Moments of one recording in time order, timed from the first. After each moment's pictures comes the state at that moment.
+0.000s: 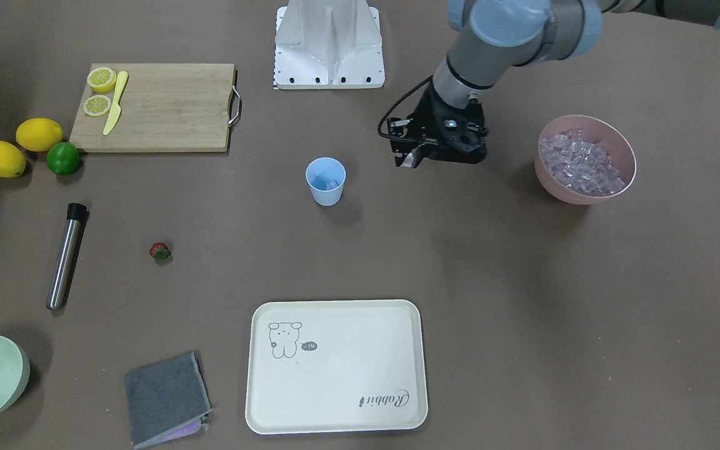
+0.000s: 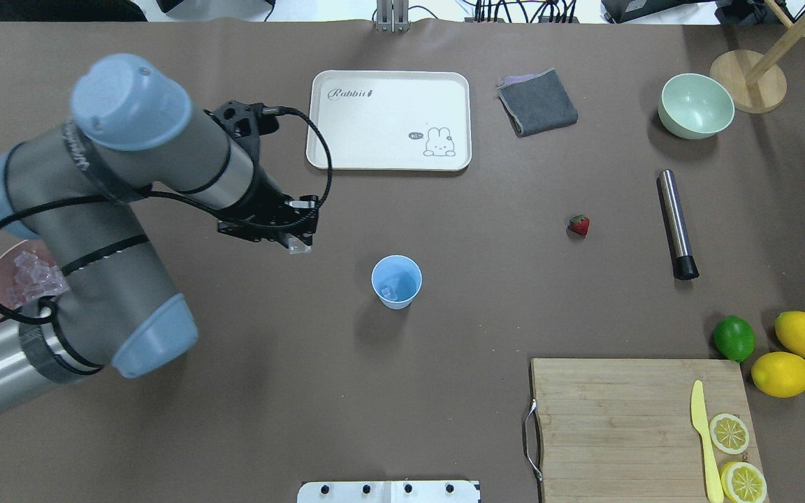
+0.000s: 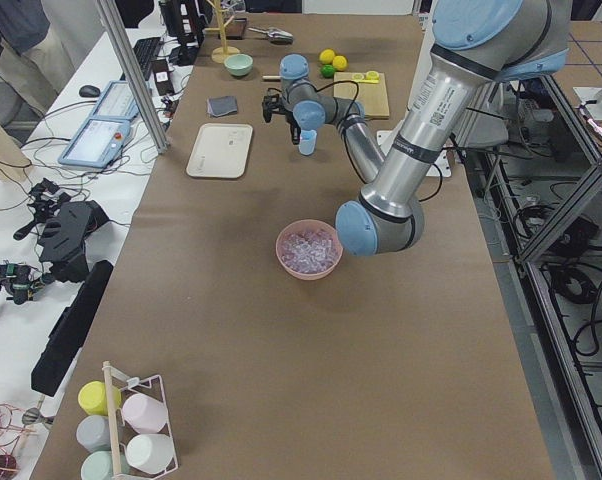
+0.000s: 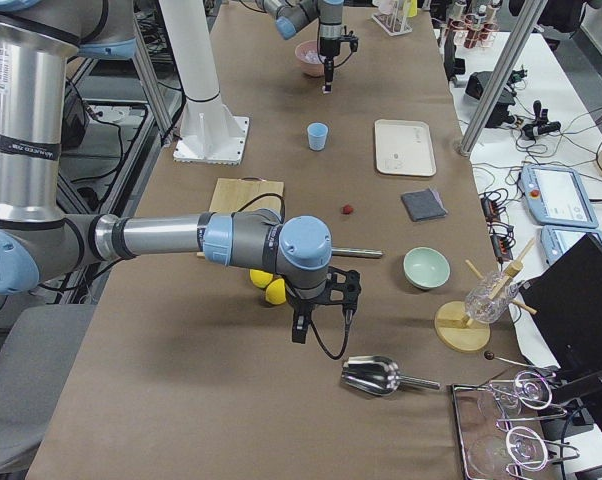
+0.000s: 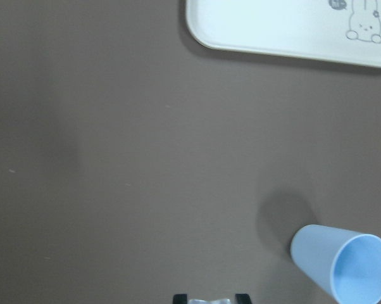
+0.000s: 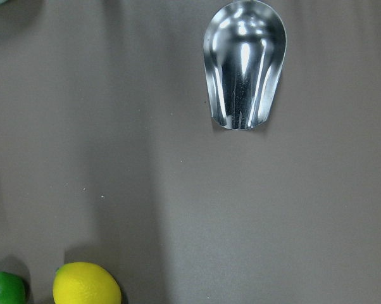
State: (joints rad) left arm -0.64 -2.19 -1.82 -1.67 -2.07 -1.28; right arm 1.67 -1.74 1.86 -1.77 2.37 -0.02
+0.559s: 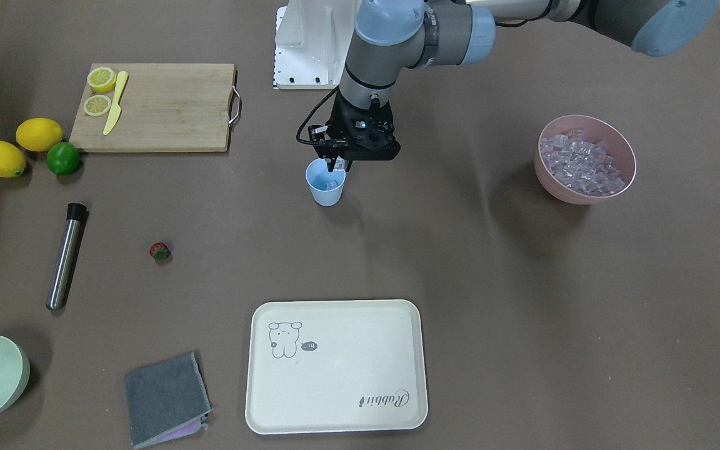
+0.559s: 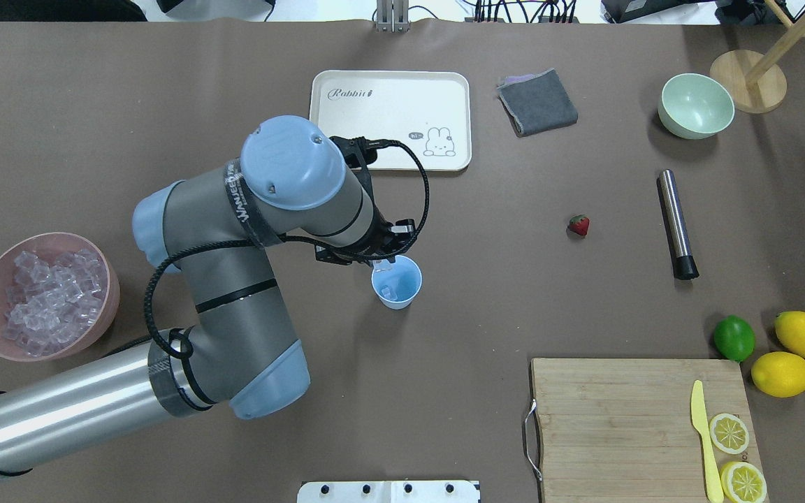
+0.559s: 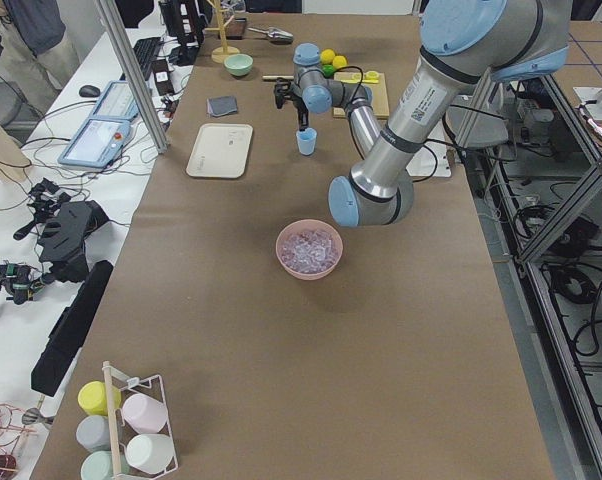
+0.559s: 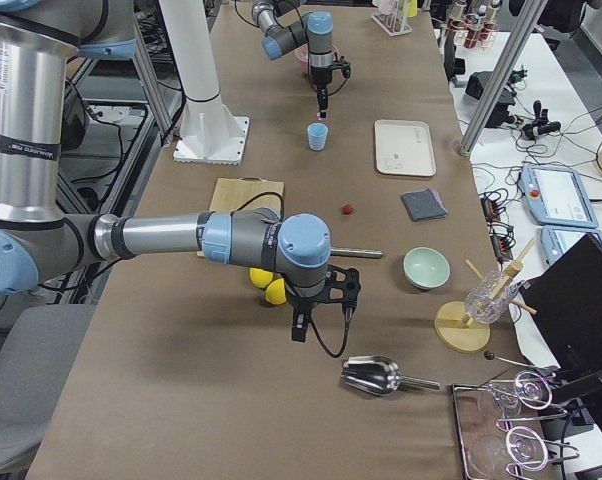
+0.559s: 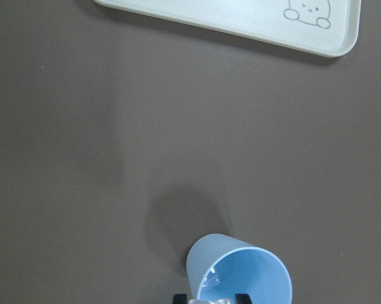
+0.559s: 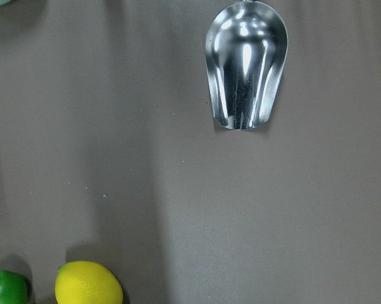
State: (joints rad) left arm -0.51 -2.35 -1.67 -1.66 -1.89 -1.42; right arm 1.67 -1.74 1.87 -1.77 2.37 -0.02
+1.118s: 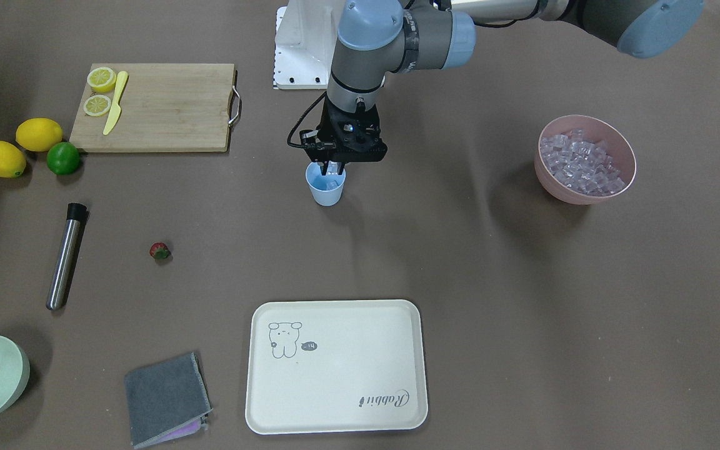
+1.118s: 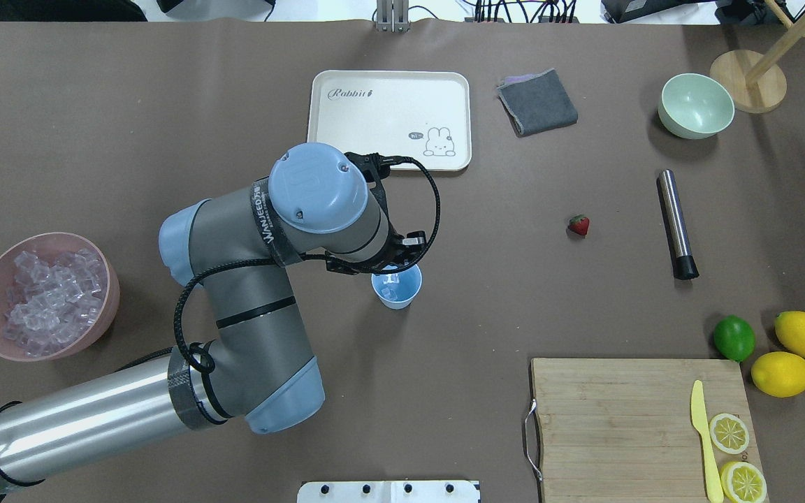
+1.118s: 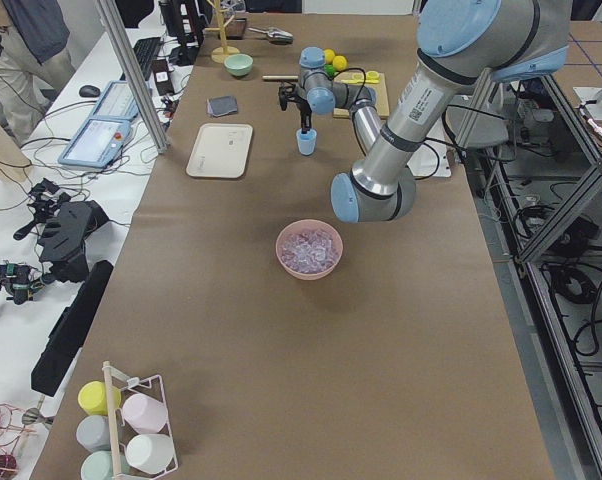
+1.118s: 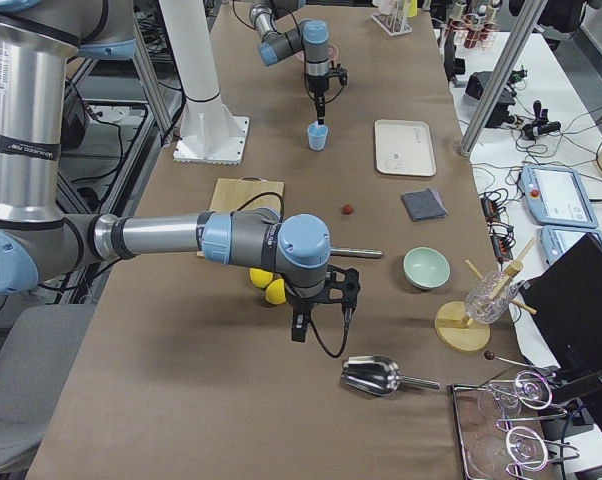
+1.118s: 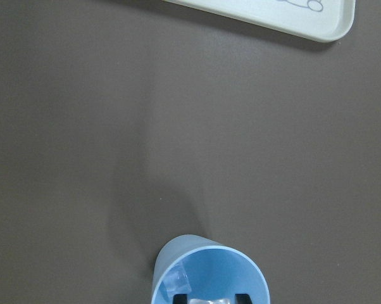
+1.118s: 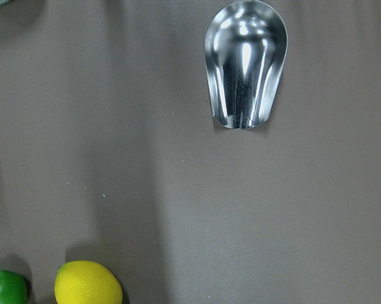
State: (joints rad) left arm -0.48 -2.36 -1.65 -1.67 -1.85 -1.42; right arm 1.67 -1.74 1.86 -1.77 2.37 -0.02
